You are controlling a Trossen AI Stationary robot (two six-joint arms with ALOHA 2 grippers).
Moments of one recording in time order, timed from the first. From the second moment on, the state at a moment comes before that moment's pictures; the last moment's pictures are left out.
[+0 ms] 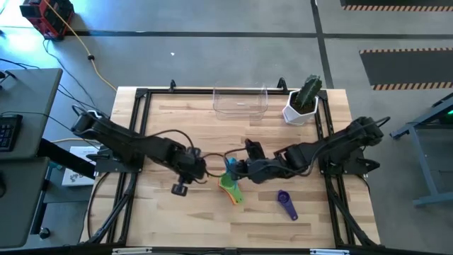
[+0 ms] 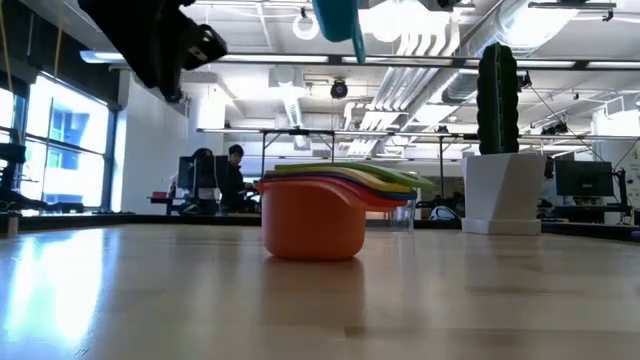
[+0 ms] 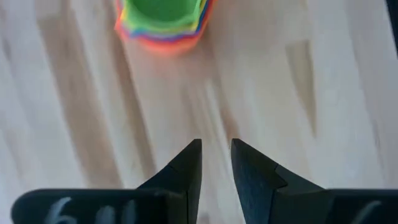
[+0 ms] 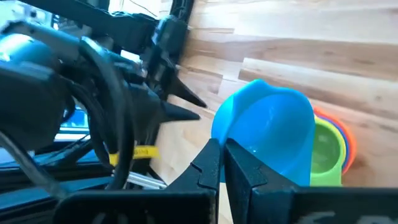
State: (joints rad) left arm -0.31 1.50 1.20 -0.91 0.01 -0.05; right arm 0.38 1.63 1.46 -0.53 0.44 1.52
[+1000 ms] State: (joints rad) left arm -0.22 1.26 1.20 -1.19 -0.10 -0.08; right arm 0.28 2.21 2.24 -1.22 0.02 1.57
